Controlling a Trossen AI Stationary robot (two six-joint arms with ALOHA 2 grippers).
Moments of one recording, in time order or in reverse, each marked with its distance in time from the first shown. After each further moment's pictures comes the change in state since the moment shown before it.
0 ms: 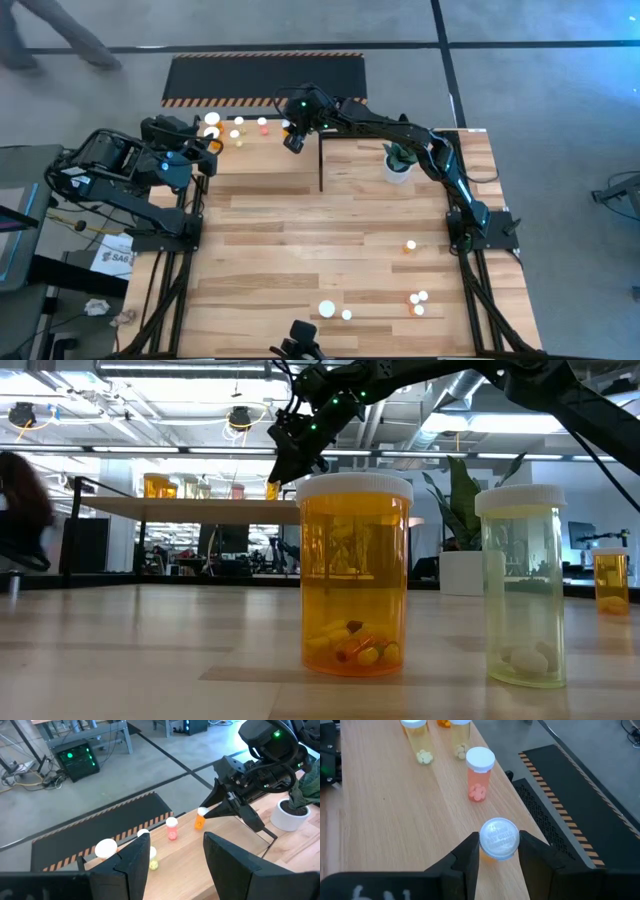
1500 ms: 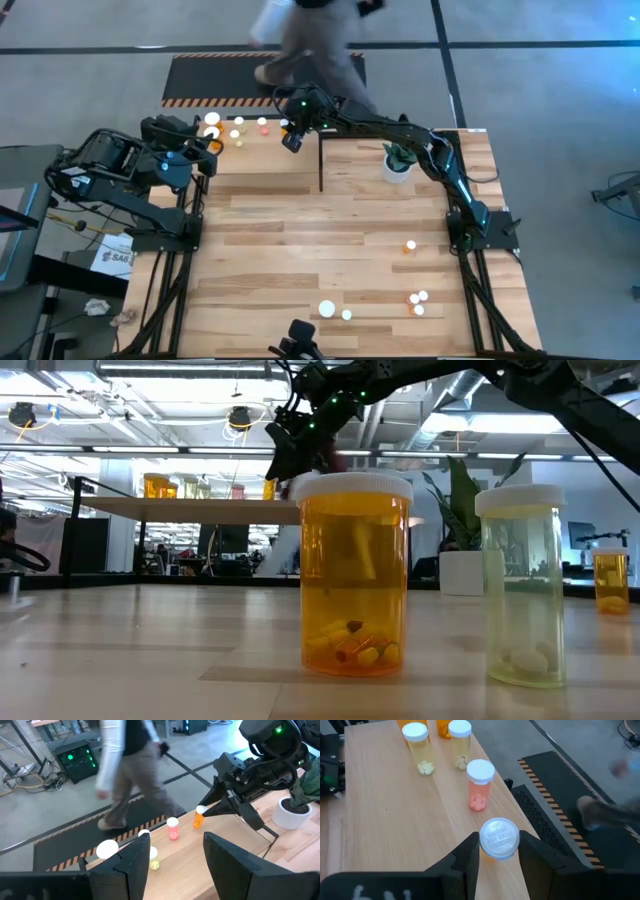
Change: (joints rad) left arm 0.000 0.000 0.000 0.000 -0.001 0.017; right arm 0.000 0.000 0.000 0.036 0.001 0.010
